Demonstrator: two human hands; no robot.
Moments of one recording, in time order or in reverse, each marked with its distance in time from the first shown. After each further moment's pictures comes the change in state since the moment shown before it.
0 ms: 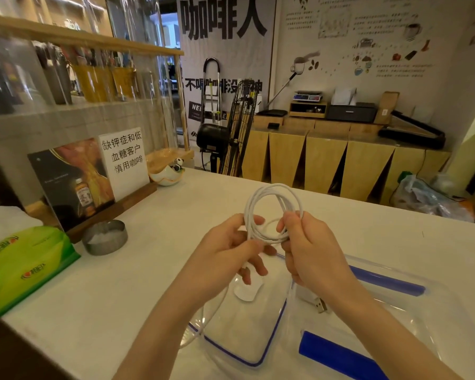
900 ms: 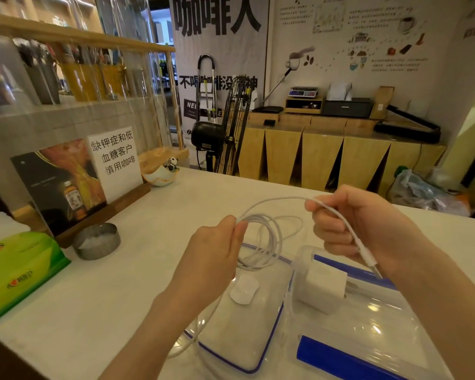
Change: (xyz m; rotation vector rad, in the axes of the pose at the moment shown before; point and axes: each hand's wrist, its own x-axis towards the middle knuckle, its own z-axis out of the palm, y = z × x) left_hand 0.014 -0.014 -0.002 0.661 0.203 0.156; right_hand 0.023 -0.013 -0.072 0.626 -0.440 0.264
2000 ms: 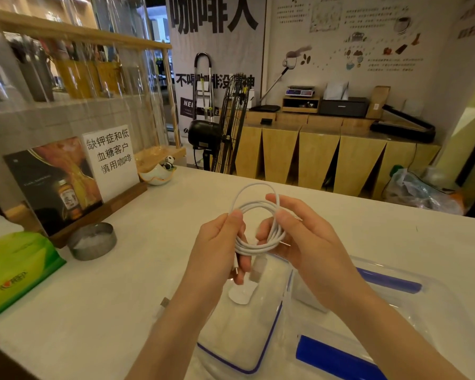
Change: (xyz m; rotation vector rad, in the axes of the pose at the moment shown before) left_hand 0.000 0.017 0.006 -0.781 0.002 -0.334; right_hand 0.014 0.053 0.042 -0.191 0.205 -0.339
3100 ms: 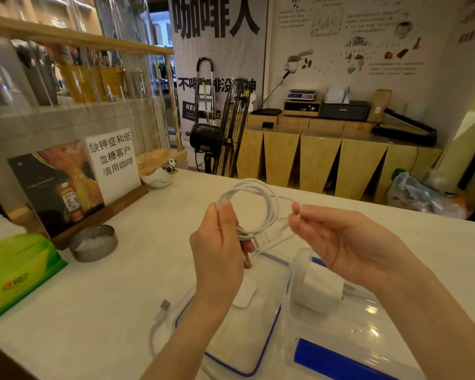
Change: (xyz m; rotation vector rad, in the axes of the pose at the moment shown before) left_hand 0.006 -0.012 0.015 0.101 0.337 0.412; right_hand 0.001 -0.043 -0.035 0.507 -0.074 0.383
